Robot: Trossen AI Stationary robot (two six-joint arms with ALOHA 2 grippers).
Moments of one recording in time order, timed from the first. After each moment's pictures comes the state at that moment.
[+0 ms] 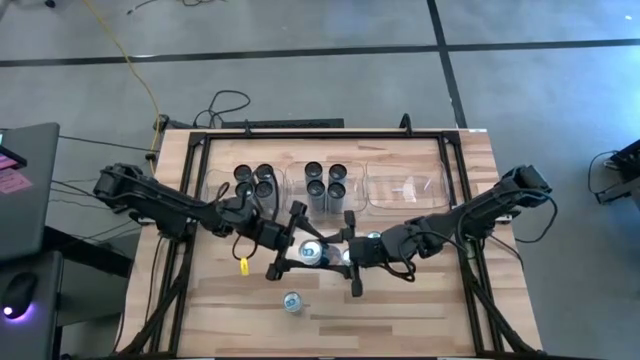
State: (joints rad) left arm -0.23 1.44 0.86 0.83 0.15 0.27; right arm 0.41 1.53 1.17 0.25 0.36 -0.07
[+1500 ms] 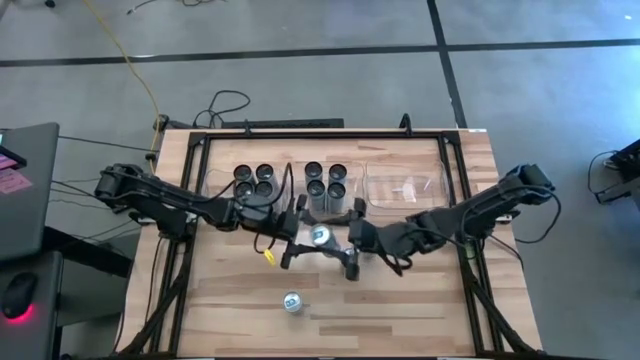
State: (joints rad) left arm -0.15 1.44 0.86 0.54 0.04 0.09; right arm 0.39 1.49 1.17 0.08 0.54 0.10
